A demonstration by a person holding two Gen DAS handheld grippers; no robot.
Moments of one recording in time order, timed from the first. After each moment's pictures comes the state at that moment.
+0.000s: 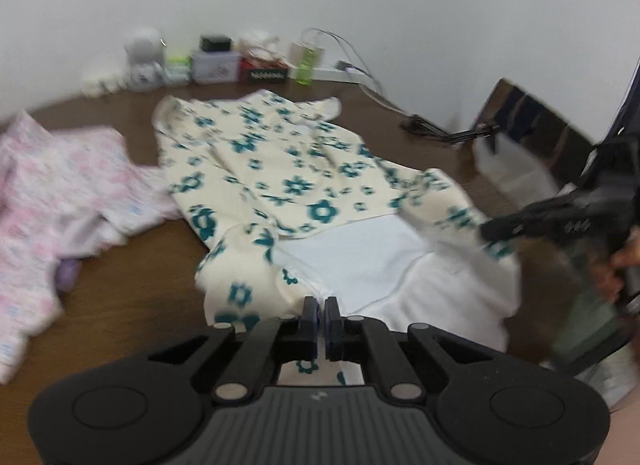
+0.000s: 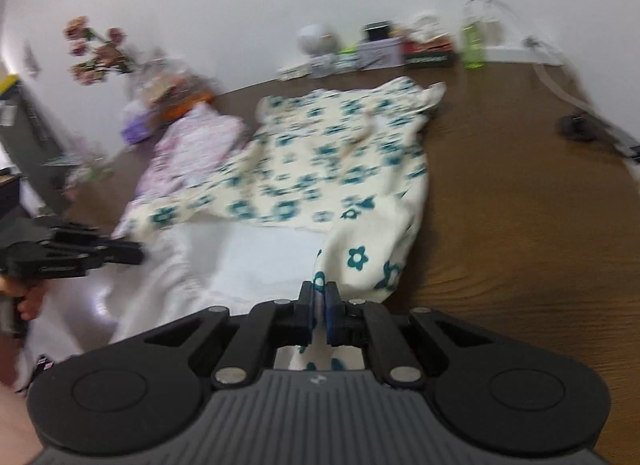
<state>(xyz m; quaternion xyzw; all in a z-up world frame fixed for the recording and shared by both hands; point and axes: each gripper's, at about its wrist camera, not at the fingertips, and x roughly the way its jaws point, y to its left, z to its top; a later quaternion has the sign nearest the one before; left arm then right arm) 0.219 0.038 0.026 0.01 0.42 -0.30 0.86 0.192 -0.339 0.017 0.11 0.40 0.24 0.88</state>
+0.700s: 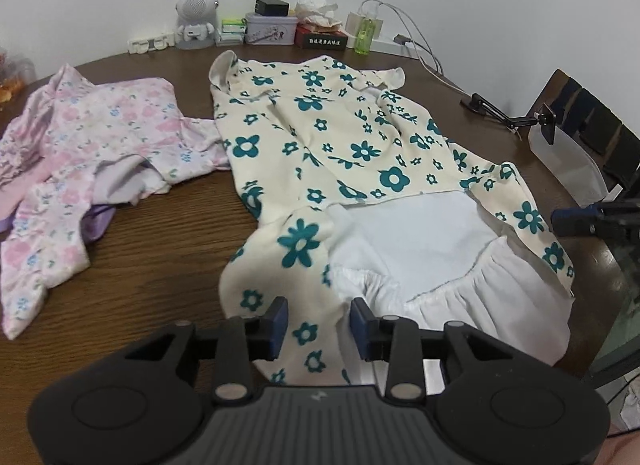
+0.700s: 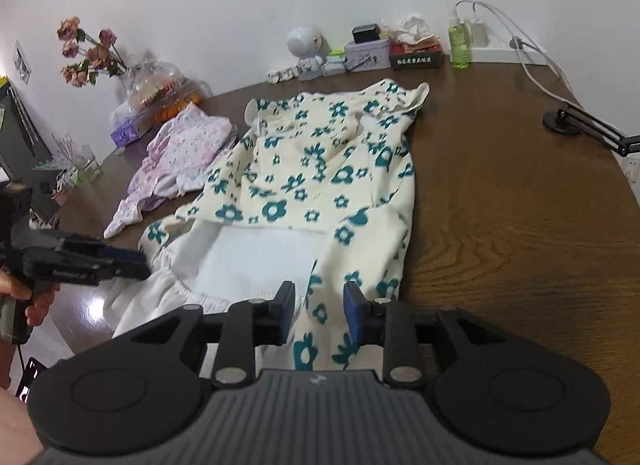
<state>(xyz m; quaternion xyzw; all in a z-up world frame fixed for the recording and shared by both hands) 0.238 0.049 -0.002 0.03 0.45 -0.23 0.86 0.182 -0.343 0.015 0.09 0.40 0.20 0.89</state>
